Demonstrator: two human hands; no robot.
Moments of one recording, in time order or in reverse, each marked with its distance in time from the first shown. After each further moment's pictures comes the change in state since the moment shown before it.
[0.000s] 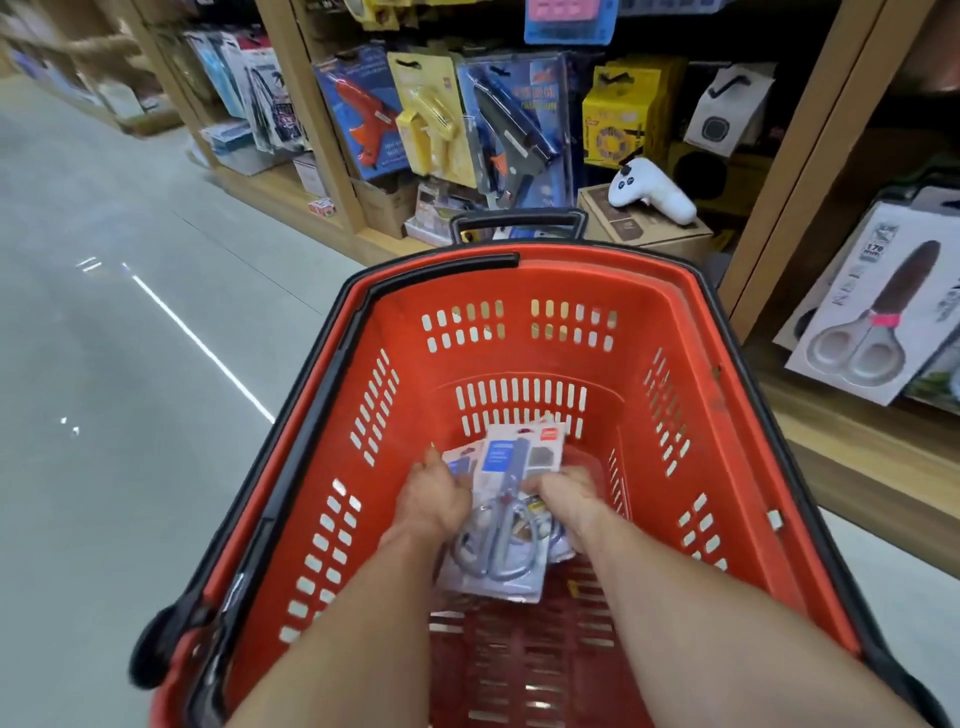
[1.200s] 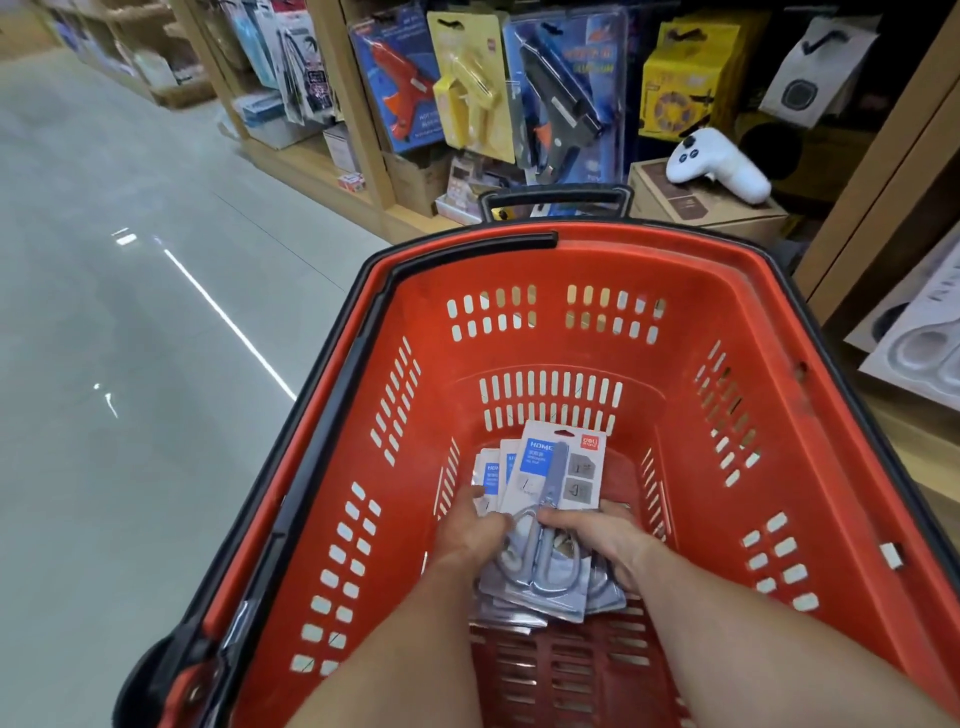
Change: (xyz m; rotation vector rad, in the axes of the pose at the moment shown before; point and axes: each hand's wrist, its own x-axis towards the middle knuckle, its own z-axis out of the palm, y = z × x) left_hand 0.002 -0.032 0.054 -0.647 -0.148 -0.258; right_hand 0.007 0.039 -0.009 0.077 -0.241 0.030
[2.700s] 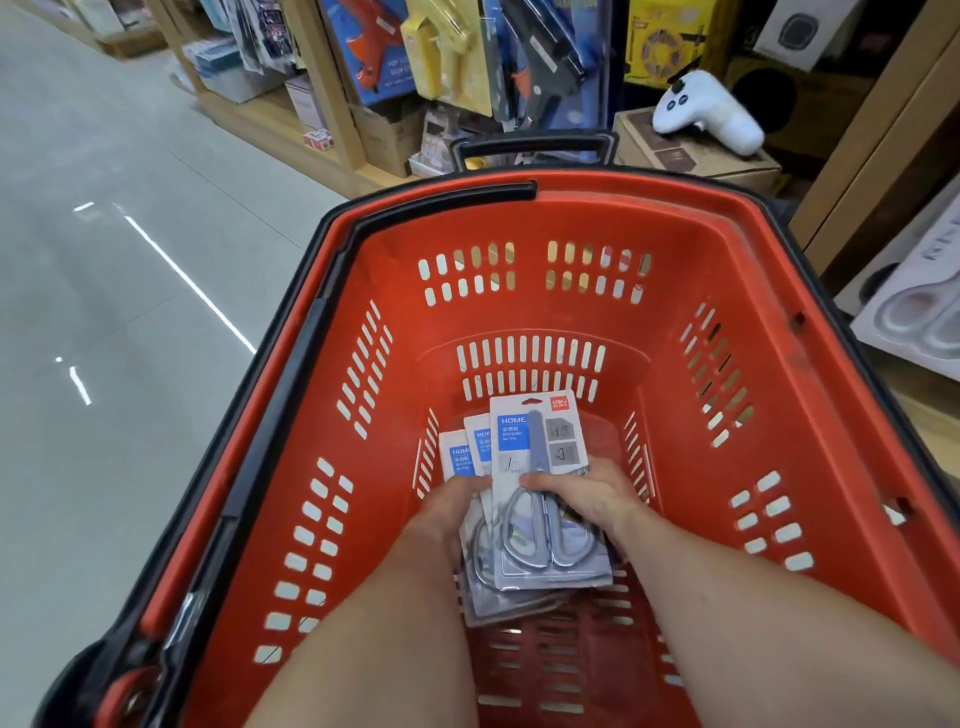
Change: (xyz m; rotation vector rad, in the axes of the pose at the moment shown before) left_hand 0.030 -0.010 0.010 -0.384 -0.245 -0.264; right_hand 0.015 -0.006 -0.017 -0.378 0.146 -0.135
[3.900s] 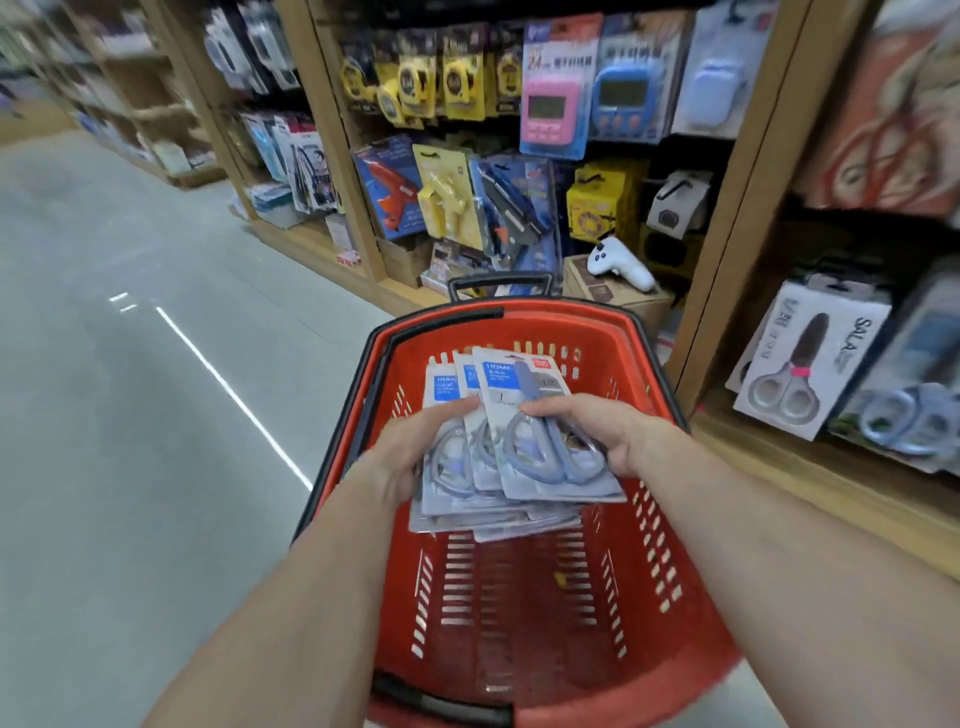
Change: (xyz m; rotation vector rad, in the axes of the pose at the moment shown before) left_hand -0.208 0.119 -0.003 0.023 -0.126 0.472; right_hand -0.149 -0.163 -0.104 0.307 -0.340 -0.043
